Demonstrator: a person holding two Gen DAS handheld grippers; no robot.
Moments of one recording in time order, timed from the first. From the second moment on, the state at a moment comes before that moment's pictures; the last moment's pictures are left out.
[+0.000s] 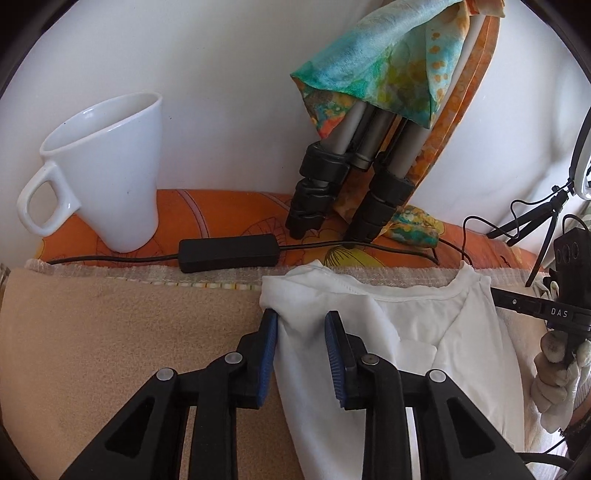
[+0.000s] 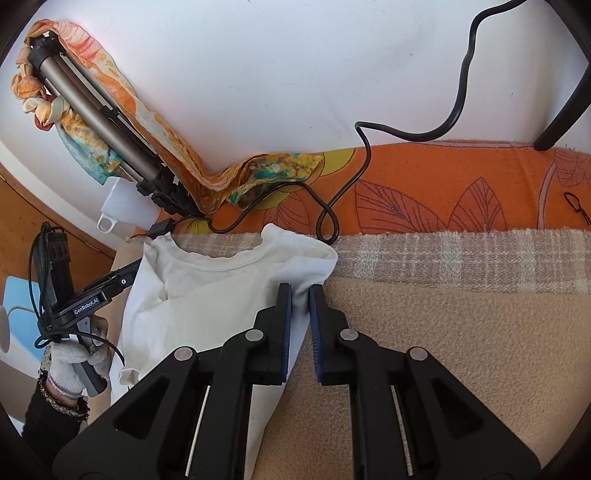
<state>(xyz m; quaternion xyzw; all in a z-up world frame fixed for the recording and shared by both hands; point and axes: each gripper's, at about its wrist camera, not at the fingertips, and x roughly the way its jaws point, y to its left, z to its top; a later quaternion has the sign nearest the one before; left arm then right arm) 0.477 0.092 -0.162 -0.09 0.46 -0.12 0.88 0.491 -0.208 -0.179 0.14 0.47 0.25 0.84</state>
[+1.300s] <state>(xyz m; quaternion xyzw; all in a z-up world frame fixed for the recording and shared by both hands) 0.440 0.100 -0.104 -0.11 0.41 -0.15 0.89 0.475 -0.226 -0.143 0.21 0.42 0.26 0.84</state>
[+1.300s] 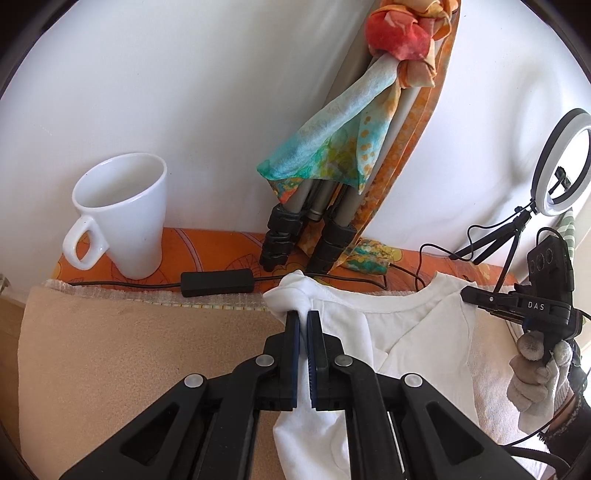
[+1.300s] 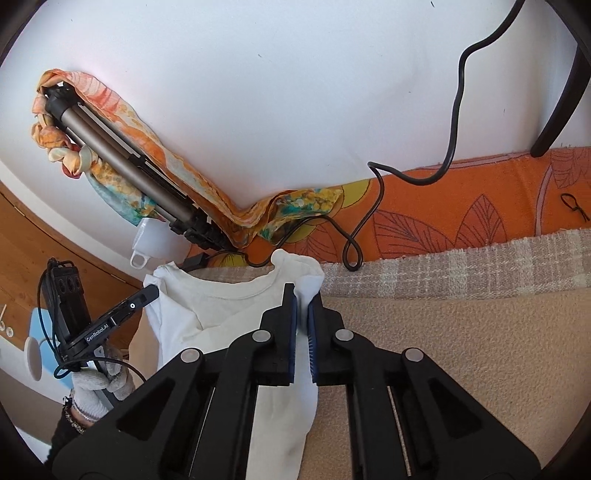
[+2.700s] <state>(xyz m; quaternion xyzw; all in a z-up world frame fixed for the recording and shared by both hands) 0.125 0.083 -0.096 -0.06 0.43 -0.15 0.89 0.134 -0.190 -0.117 0.04 0.40 0.29 0.87</state>
